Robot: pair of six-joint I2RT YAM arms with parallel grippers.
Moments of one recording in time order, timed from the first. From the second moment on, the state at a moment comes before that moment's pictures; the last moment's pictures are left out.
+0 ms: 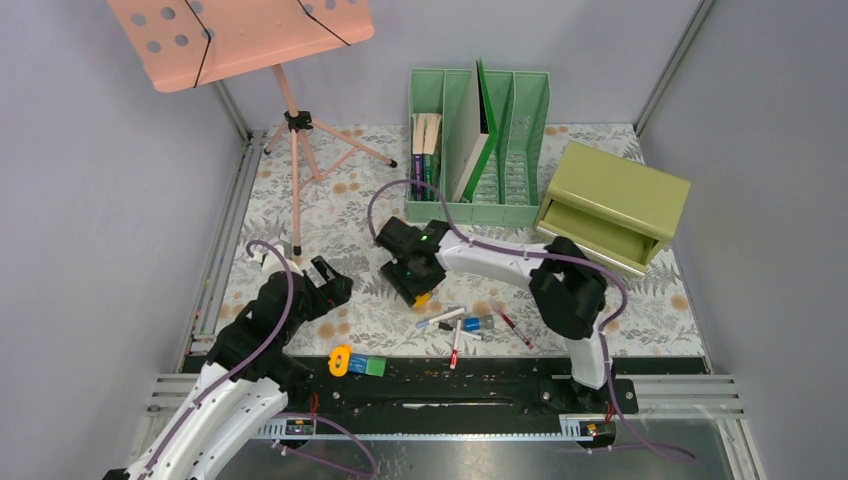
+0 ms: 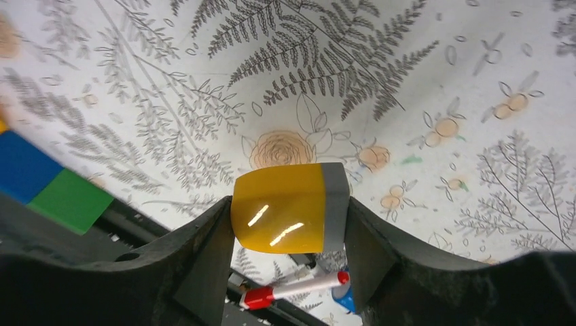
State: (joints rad) left arm -0.52 0.40 0.53 -0.74 -0.28 -0.84; right arm 1.02 2.02 1.55 -0.82 0.03 0.26
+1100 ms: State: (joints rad) left arm -0.64 1.07 0.47 -0.20 0.16 -0.98; right arm 0.43 1.16 0.93 -0.71 -0.16 0.42
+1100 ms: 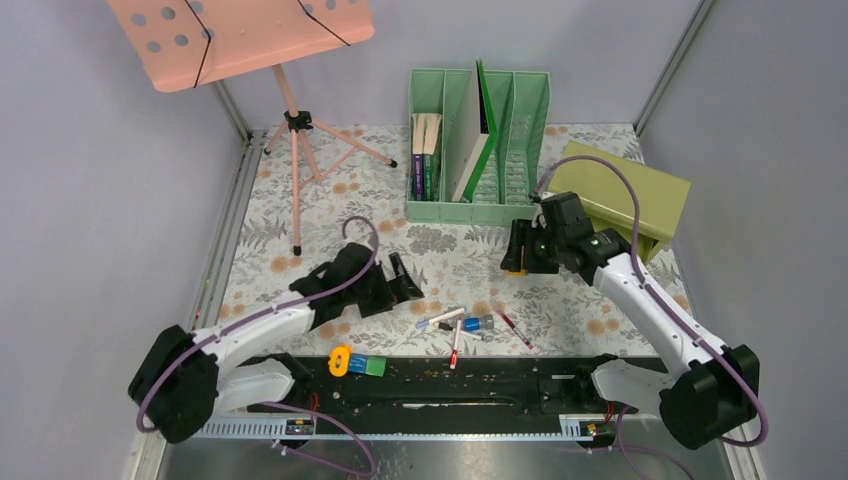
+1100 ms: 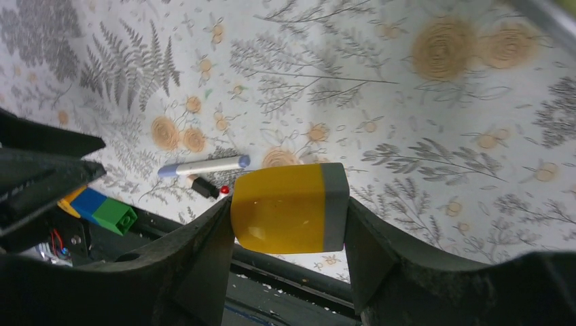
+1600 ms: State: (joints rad) left arm -0.98 1.28 0.91 -0.48 -0.19 -0.82; right arm 0.18 1.12 1.09 -0.80 0.03 0.41
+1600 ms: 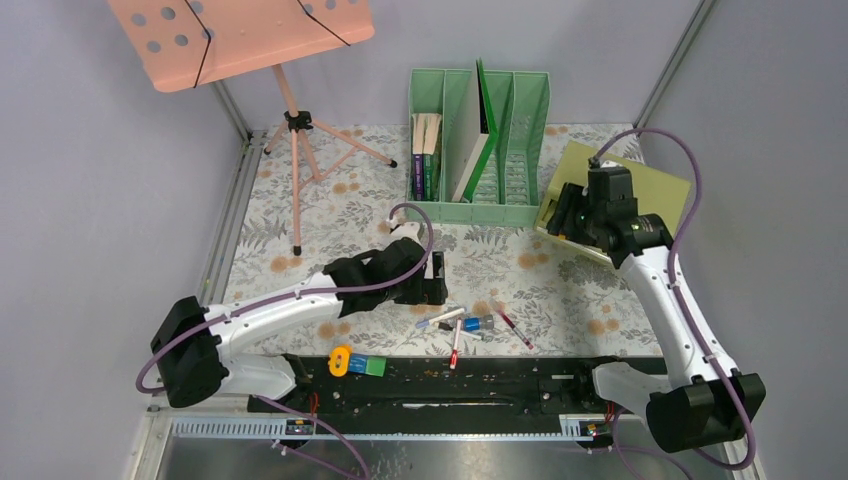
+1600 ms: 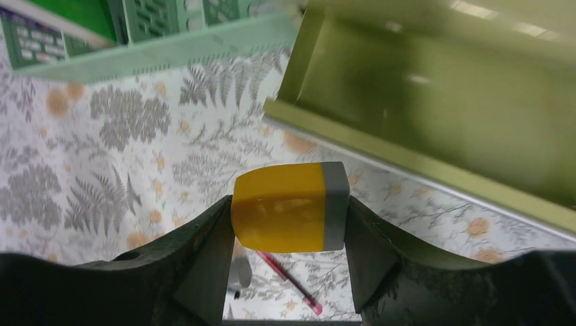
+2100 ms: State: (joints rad) left arm -0.99 1.23 0.88 -0.50 -0.27 -0.81; right arm 0.14 1.27 1.20 -0.75 0.30 0.37
